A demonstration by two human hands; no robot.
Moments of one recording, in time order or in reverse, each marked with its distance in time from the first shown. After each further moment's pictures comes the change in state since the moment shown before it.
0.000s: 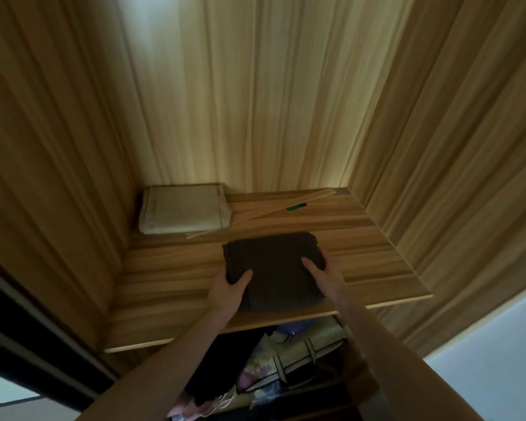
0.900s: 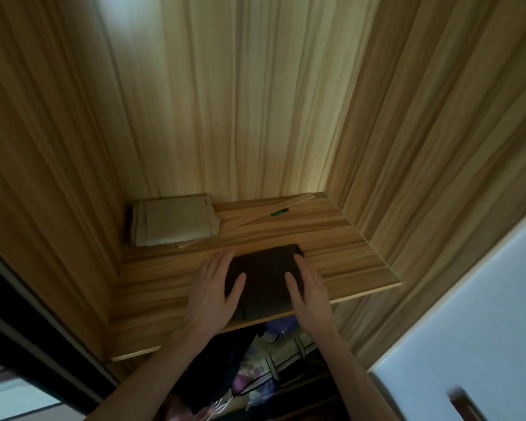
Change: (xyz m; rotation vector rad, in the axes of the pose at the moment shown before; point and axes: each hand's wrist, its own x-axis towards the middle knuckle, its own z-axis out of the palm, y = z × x) left_hand -0.049 0.030 -0.051 0.642 0.085 0.746; right_hand -0.108 -0.015 0.029 -0.364 0.284 -0.449
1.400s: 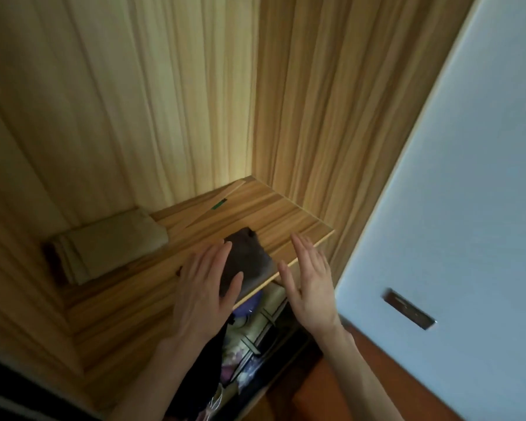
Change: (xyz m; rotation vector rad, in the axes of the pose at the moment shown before) left_hand -0.005 0.020 -0.070 -0.110 -0.097 0.501; right_hand -0.084 -0.118 -0.045 -0.354 0.359 0.094
